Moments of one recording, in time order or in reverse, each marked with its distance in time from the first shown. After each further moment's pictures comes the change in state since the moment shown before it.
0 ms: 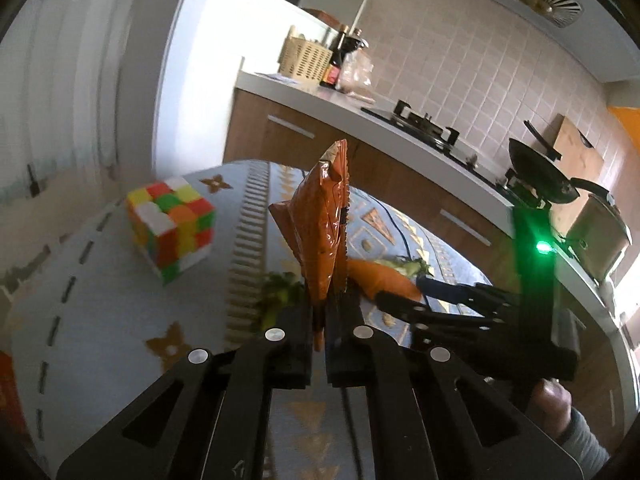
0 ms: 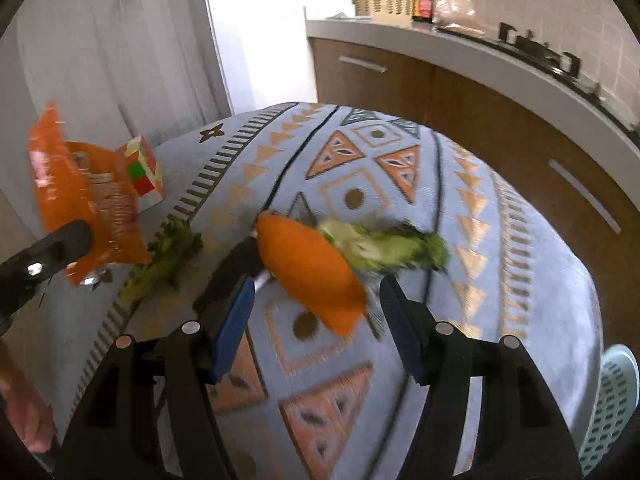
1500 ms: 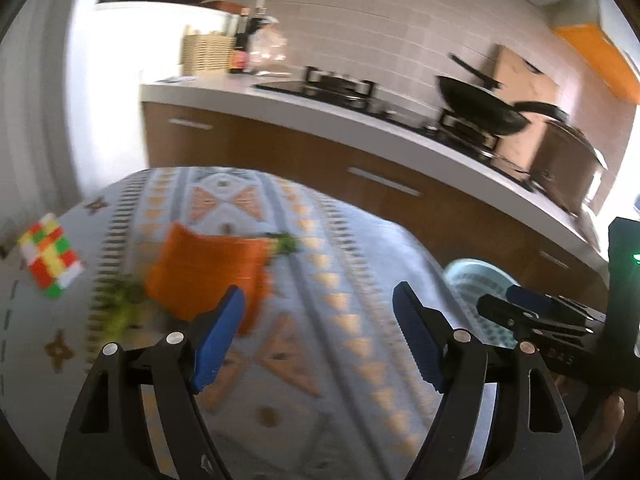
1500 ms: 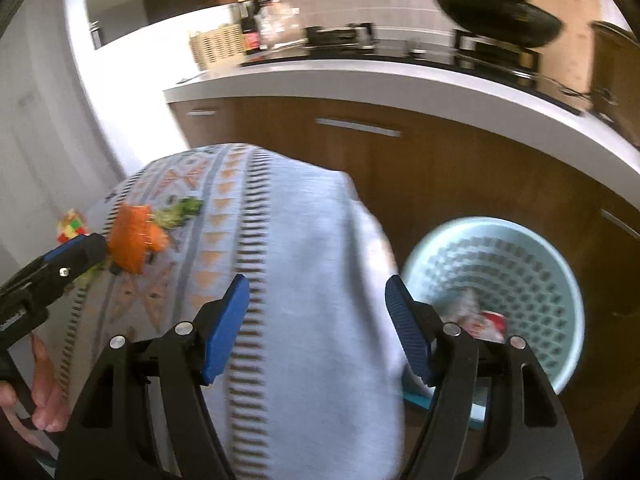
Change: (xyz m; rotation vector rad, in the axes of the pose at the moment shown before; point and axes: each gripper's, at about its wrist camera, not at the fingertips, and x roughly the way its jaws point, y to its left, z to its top) left arm 0.026 -0.125 -0.023 0.205 0.086 -0.072; right arm -0.154 -0.121 -0.111 0.359 -0.130 -0.217
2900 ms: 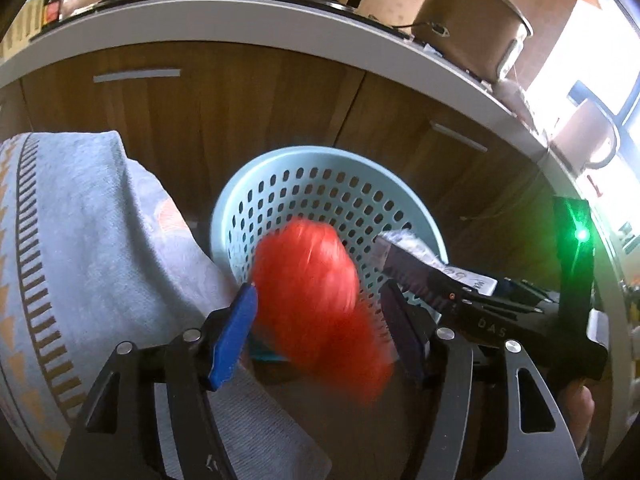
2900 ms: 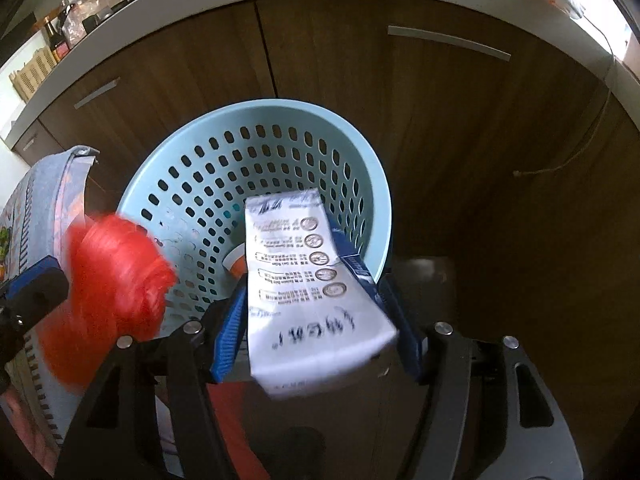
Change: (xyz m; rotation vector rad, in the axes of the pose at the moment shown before) left arm 0.129 -0.234 -0.050 0.235 0.381 -0.367; right arm -0.028 -0.252 -0.095 0.415 0.211 -0.377
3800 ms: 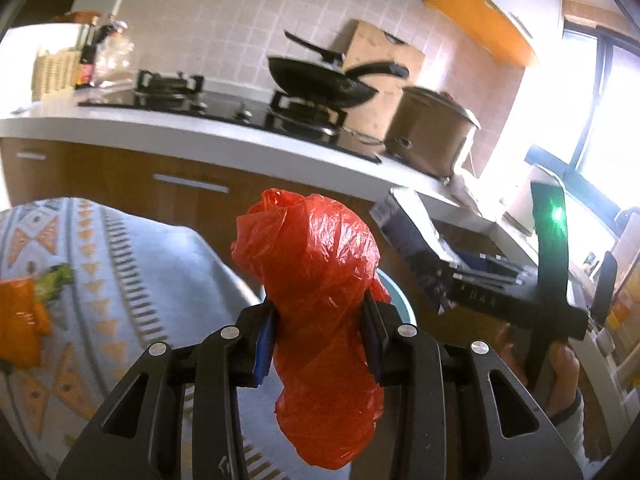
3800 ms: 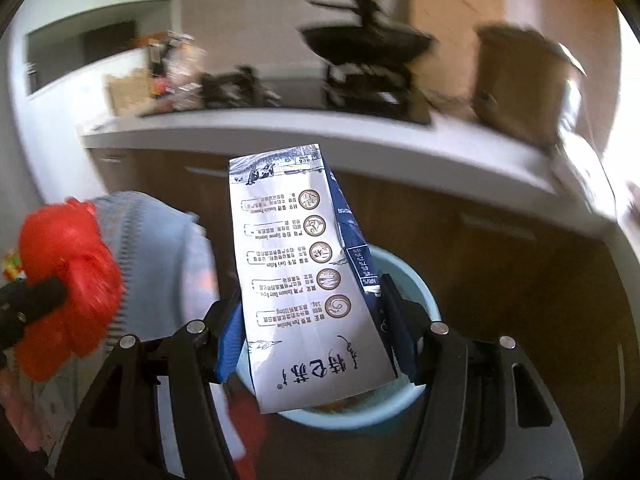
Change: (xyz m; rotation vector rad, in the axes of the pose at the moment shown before) left arm -0.136 0.031 -0.017 0.036 -0.343 -0.080; right arm -0.108 0.074 0.020 -0.198 -0.324 0.071
